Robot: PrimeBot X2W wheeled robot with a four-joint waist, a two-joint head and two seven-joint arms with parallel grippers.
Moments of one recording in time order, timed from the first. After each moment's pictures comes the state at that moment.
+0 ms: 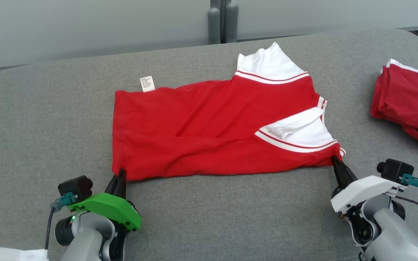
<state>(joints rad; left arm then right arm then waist) -0.29 0.04 -0.32 0.65 -0.69 0.00 -0.20 -0.28 -0.16 0.33 0.76 0.81 0.12 -0.23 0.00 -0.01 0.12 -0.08</state>
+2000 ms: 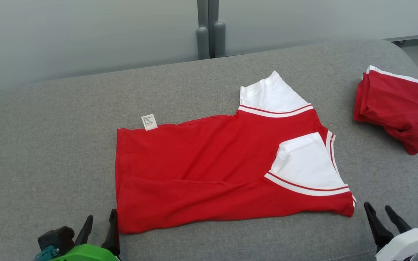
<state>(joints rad) 0.06 0.12 -0.27 0.30 -0.66 0.10 -0.18 0.10 -0.37 0.33 0.43 0.80 0.08 -0.22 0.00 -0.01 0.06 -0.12</state>
